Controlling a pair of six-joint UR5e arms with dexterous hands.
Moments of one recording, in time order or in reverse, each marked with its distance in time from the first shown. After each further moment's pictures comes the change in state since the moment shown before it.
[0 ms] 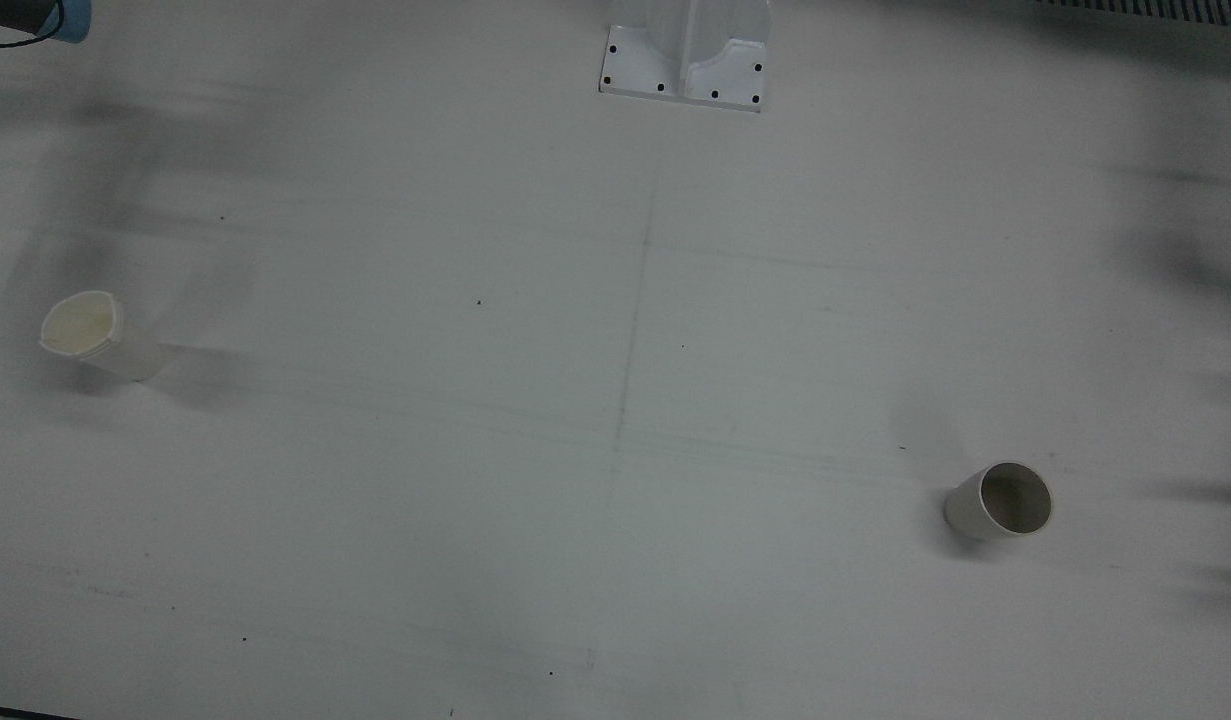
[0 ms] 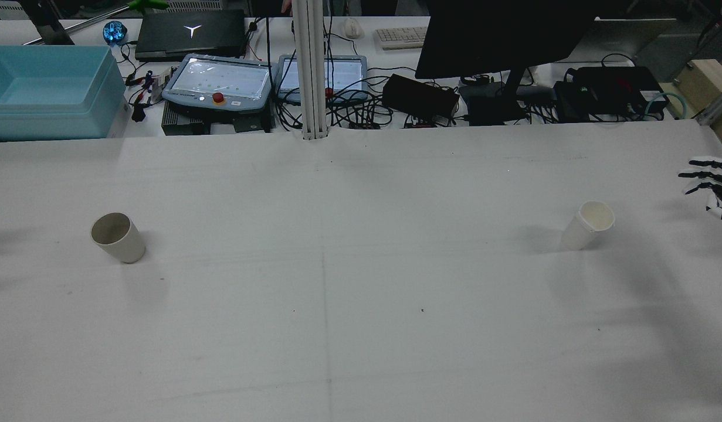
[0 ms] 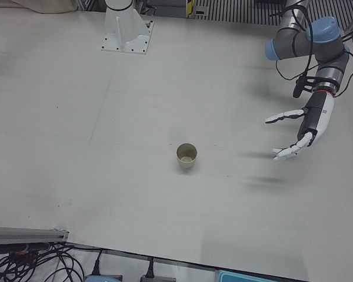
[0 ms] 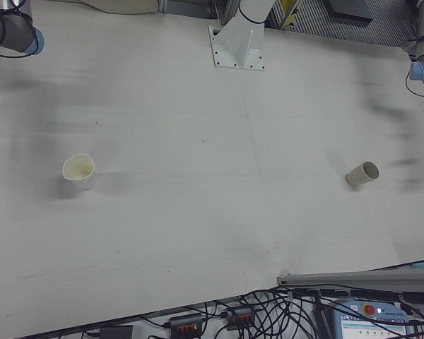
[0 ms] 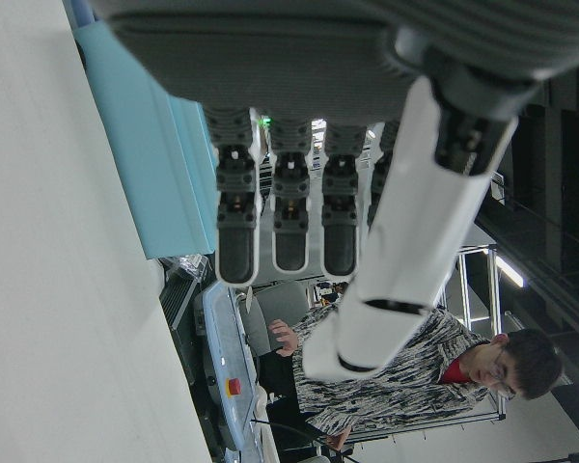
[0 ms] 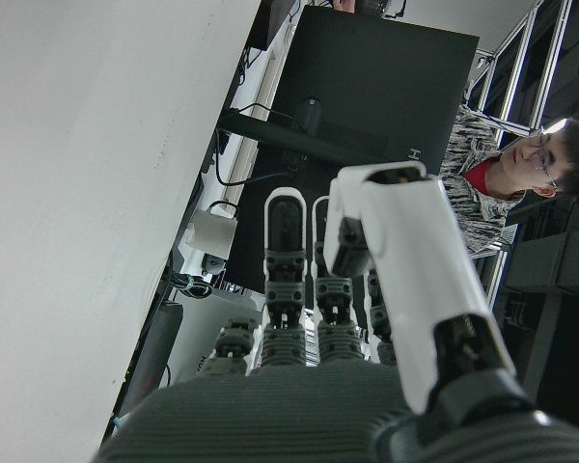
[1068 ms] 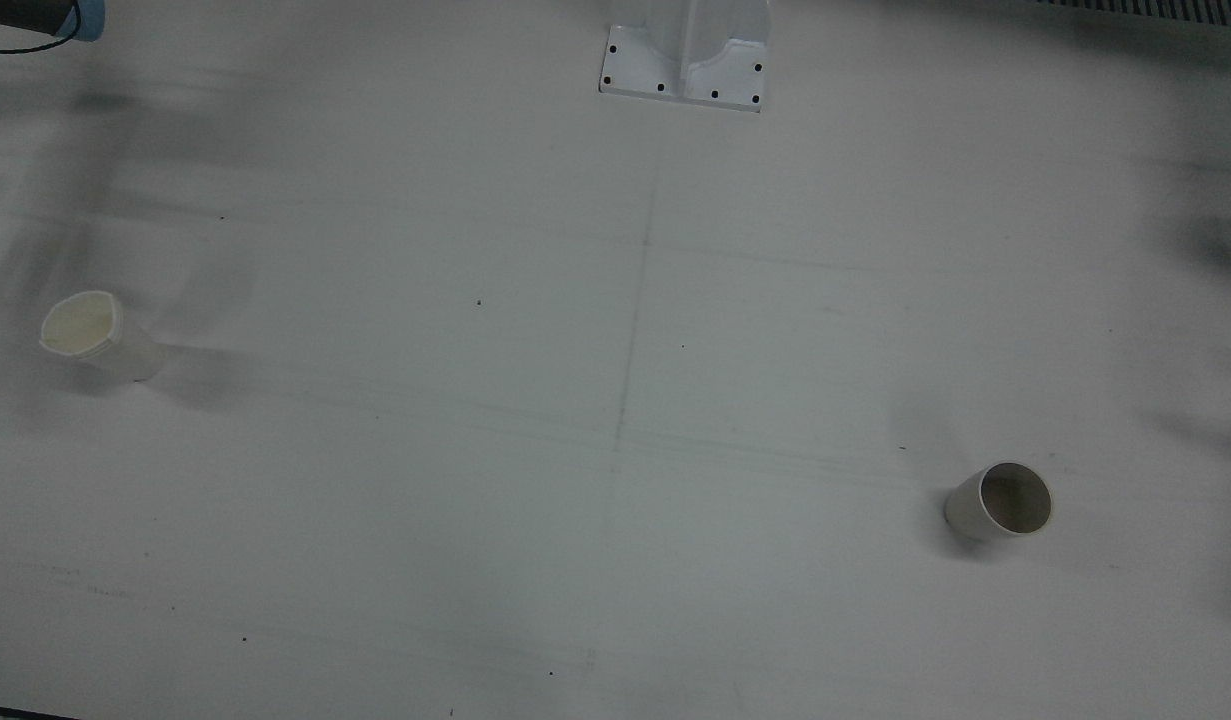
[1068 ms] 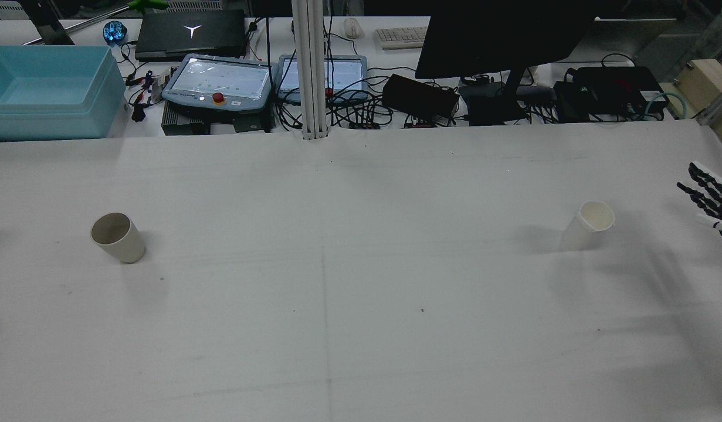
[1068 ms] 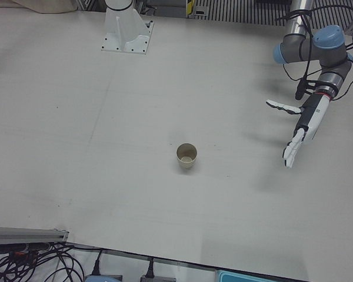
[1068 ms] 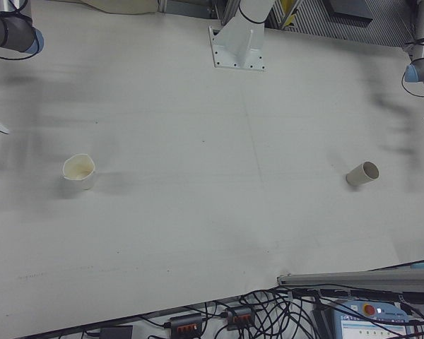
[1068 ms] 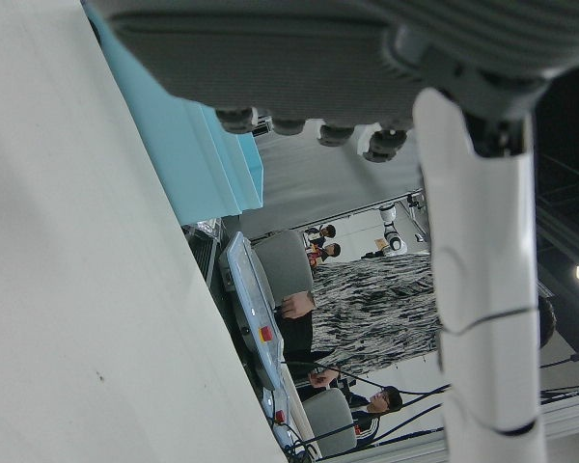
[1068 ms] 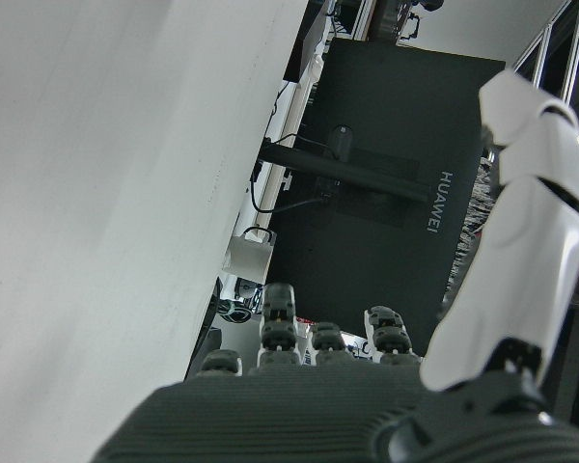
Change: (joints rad) left arm 0.041 0.041 0.148 -0.281 0.046 0.121; right arm -0.063 -0.014 -0.055 0.058 0.004 0.027
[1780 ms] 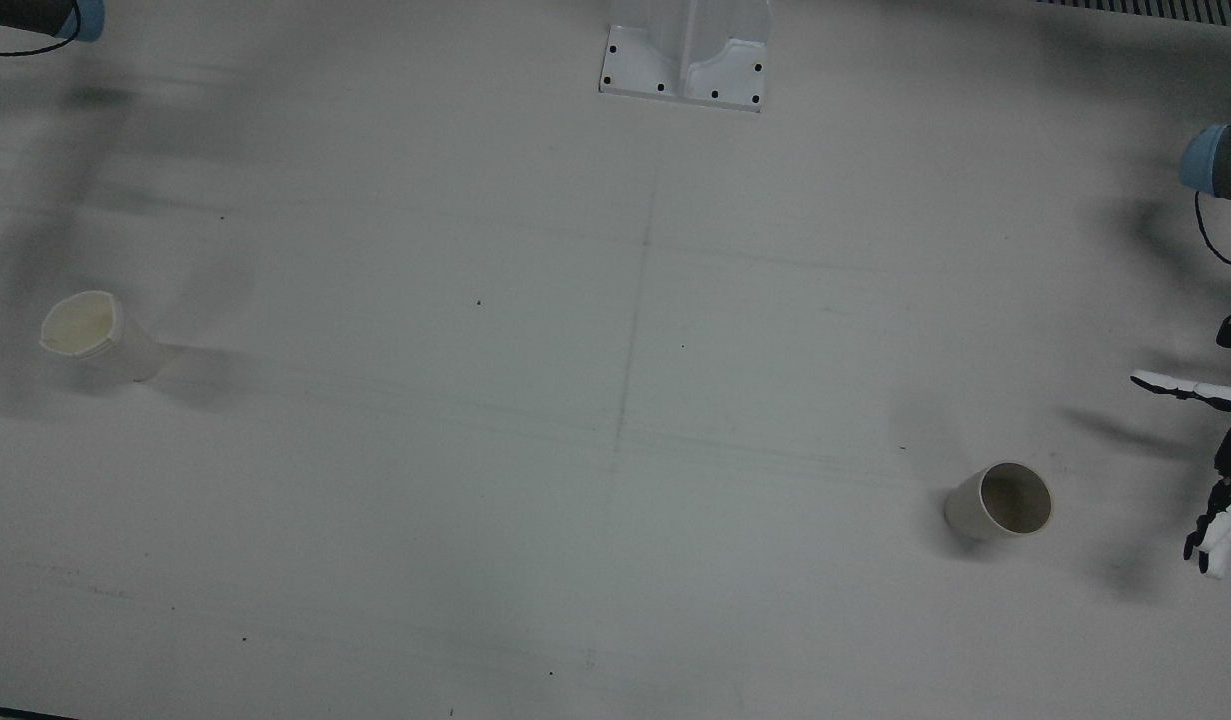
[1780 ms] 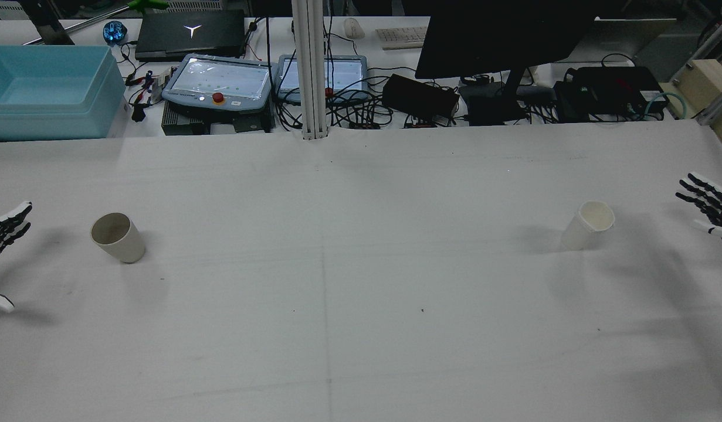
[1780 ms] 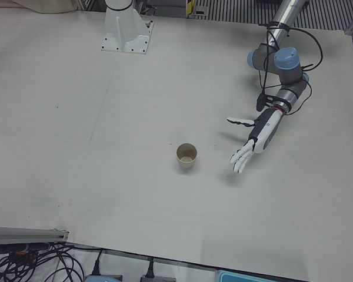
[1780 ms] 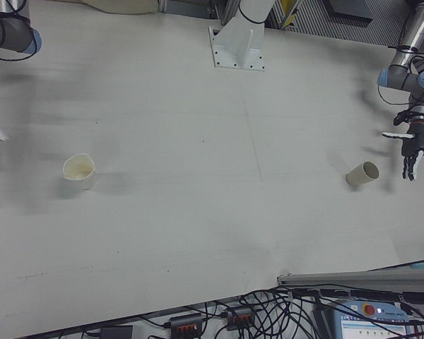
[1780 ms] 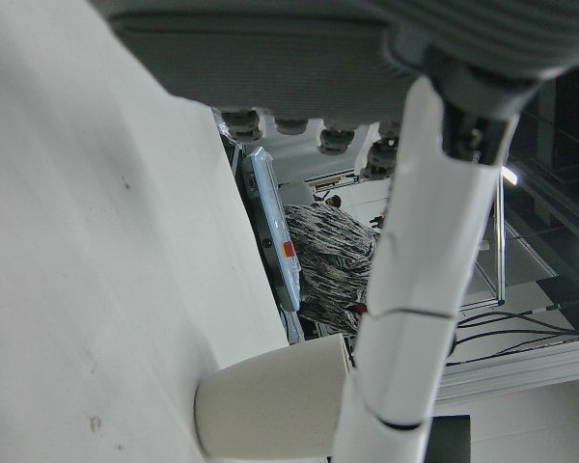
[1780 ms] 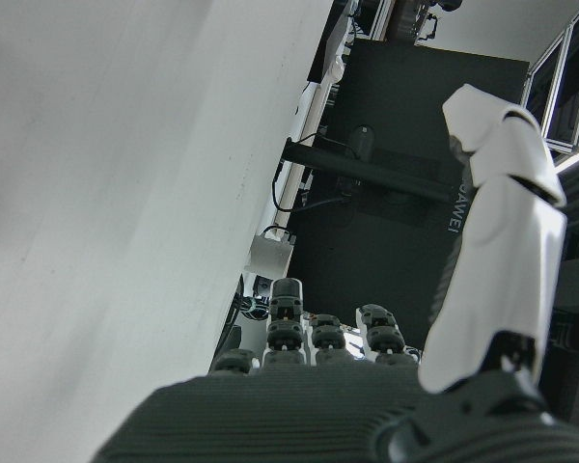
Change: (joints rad) left arm 0.325 -0.103 0.027 0.038 -0.263 0.038; right arm -0.008 -0.001 -0.029 0.000 -0.008 -0.003
